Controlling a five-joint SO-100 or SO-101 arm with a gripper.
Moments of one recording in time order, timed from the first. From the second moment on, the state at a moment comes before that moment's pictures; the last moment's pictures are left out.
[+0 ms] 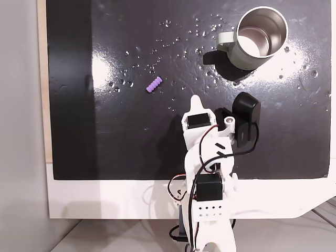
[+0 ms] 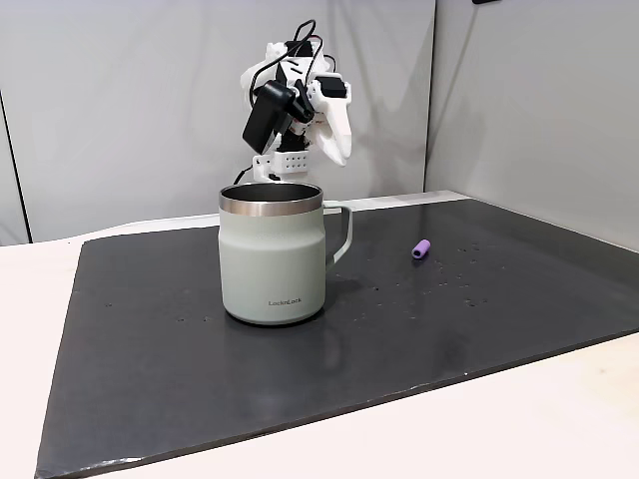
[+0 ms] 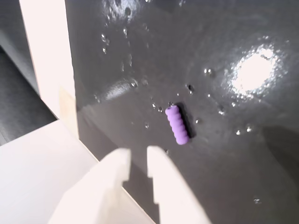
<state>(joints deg) -3.6 155.3 139.7 53.3 -7.4</state>
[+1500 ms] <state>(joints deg) -18.7 74.6 80.4 73.0 -4.0</state>
